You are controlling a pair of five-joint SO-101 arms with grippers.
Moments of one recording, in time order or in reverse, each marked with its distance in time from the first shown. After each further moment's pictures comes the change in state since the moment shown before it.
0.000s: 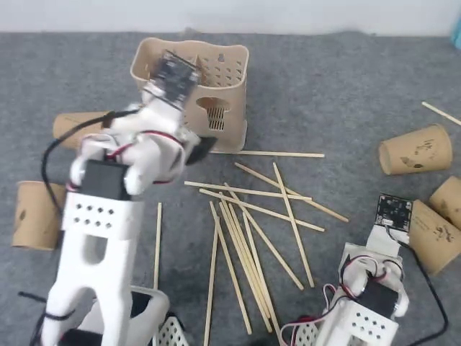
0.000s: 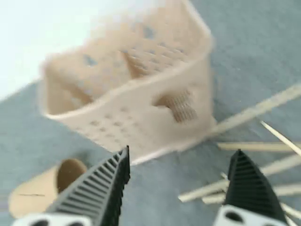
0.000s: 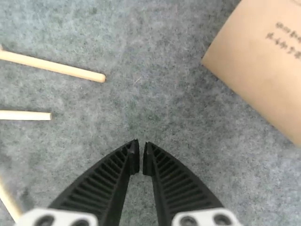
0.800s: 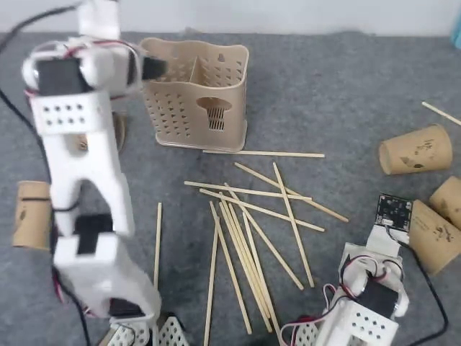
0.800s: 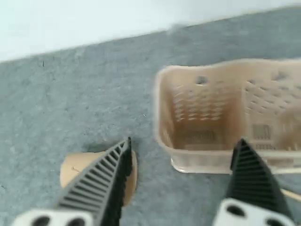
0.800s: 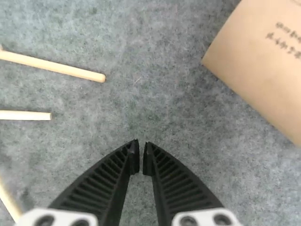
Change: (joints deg) left arm -14.5 51.3 -73.8 27.2 8.7; right arm 0.0 0.0 0.0 0.0 0.0
